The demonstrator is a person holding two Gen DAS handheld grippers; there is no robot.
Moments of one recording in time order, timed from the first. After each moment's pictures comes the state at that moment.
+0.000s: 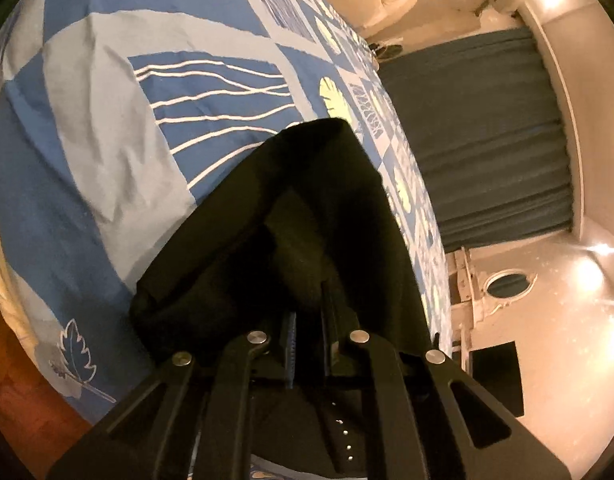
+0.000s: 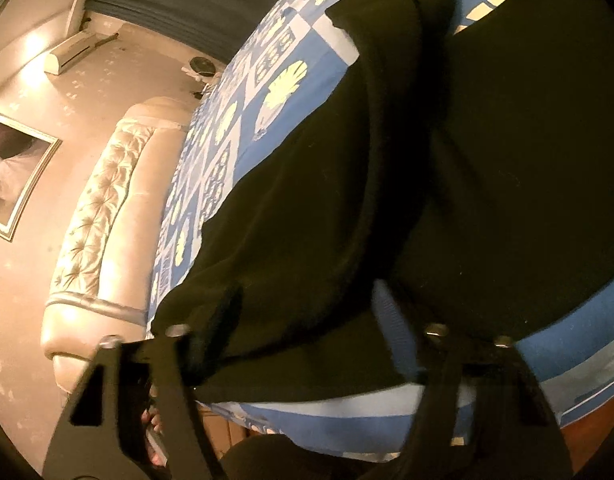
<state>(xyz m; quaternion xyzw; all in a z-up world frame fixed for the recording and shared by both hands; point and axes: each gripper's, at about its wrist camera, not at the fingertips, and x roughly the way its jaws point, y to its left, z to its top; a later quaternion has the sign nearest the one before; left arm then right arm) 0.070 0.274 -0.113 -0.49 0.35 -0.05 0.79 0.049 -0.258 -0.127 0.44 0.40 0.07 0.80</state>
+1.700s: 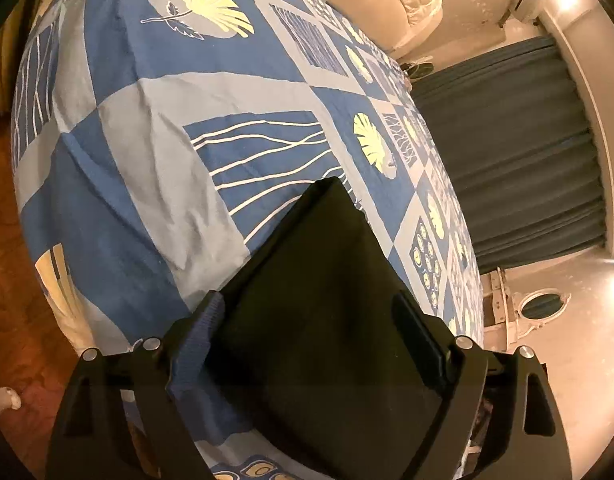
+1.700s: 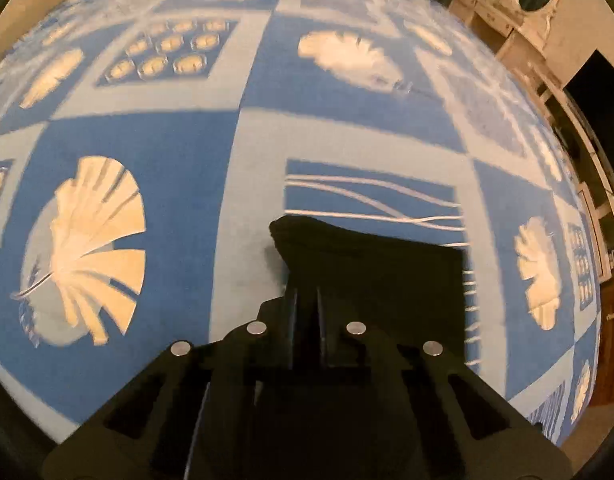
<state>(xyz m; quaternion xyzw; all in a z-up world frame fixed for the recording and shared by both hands) 0.046 0.298 -0.091 -0.47 0.36 0.04 0.80 0.325 -0.318 -0.073 -0.03 0.51 -0.12 0.85</state>
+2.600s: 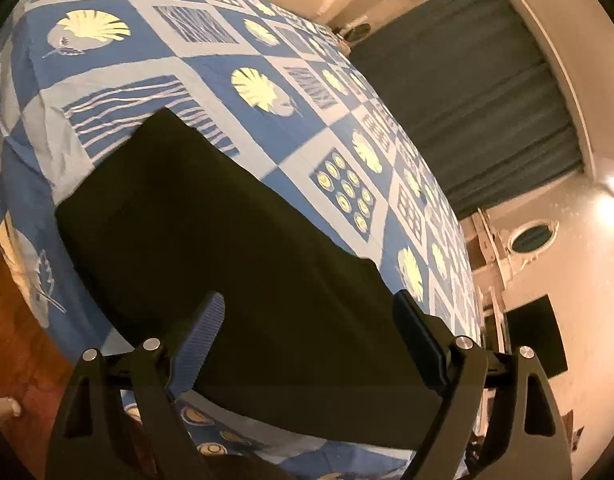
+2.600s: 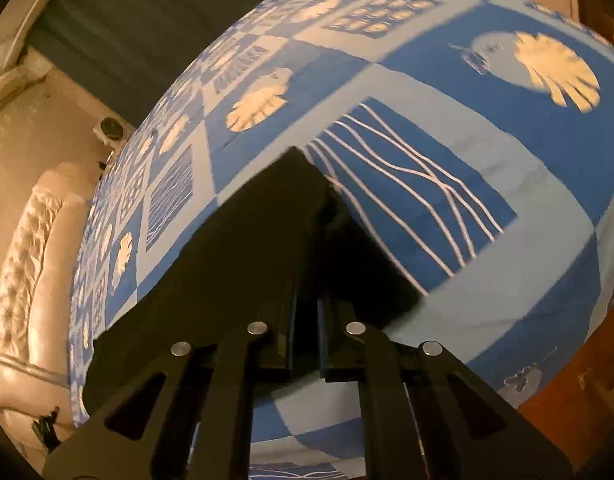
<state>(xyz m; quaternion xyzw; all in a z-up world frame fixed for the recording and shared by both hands) 0.043 0.171 -0.023 -0.39 0.38 -0.05 0.84 -0.043 -0.565 -0.102 0.40 0.38 -0.12 0.83</state>
